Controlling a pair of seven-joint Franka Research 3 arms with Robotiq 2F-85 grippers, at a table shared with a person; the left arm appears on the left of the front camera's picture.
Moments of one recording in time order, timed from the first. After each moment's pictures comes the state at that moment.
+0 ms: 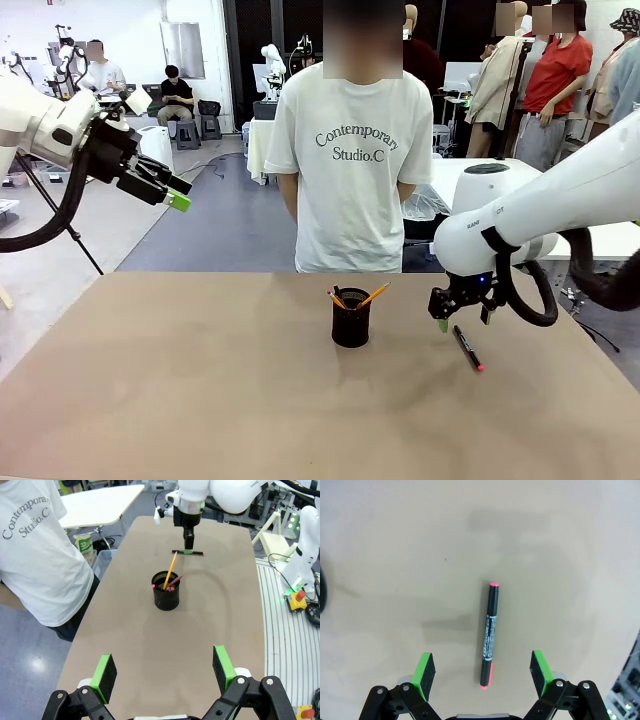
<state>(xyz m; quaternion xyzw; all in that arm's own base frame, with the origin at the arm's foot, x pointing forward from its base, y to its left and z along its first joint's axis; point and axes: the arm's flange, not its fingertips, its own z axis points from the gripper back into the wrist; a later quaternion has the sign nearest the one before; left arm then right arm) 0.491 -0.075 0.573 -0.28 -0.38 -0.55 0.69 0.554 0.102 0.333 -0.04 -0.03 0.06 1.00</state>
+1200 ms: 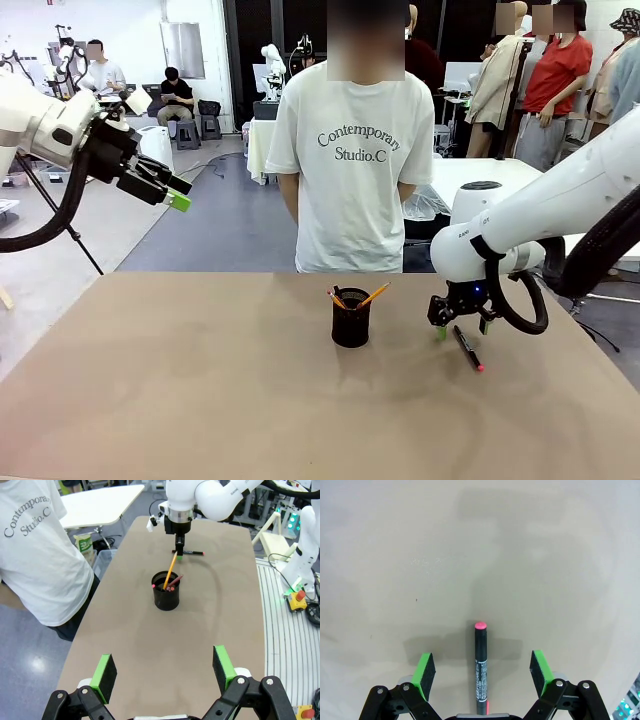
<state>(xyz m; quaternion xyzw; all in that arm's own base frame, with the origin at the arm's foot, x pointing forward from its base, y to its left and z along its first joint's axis) 0.491 -0.075 0.573 -0.28 -0.38 -0.55 0.69 0.584 0.088 0.292 -0.03 -0.01 0.02 1.00</state>
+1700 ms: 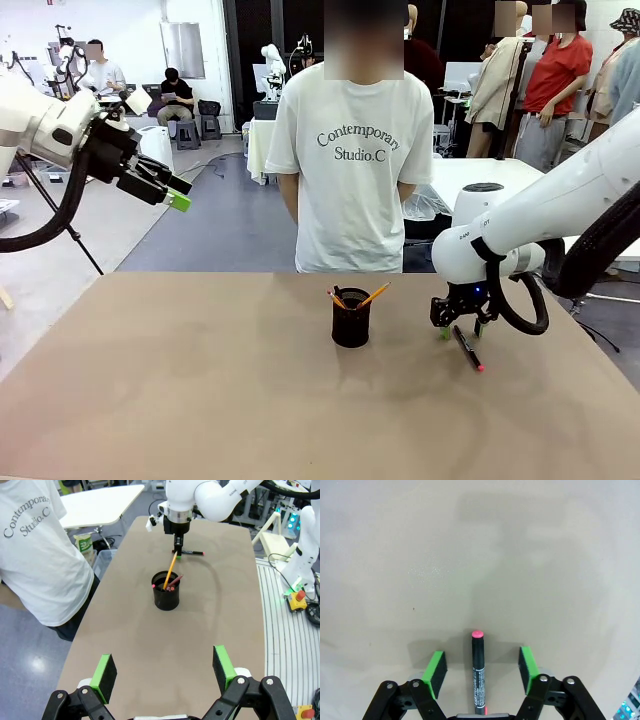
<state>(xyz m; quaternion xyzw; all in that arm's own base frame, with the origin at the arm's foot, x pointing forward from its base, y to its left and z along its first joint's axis) 0.491 -0.075 0.573 -0.28 -0.38 -0.55 0.69 0.588 0.085 0.290 -0.03 -0.02 0.02 1.00</state>
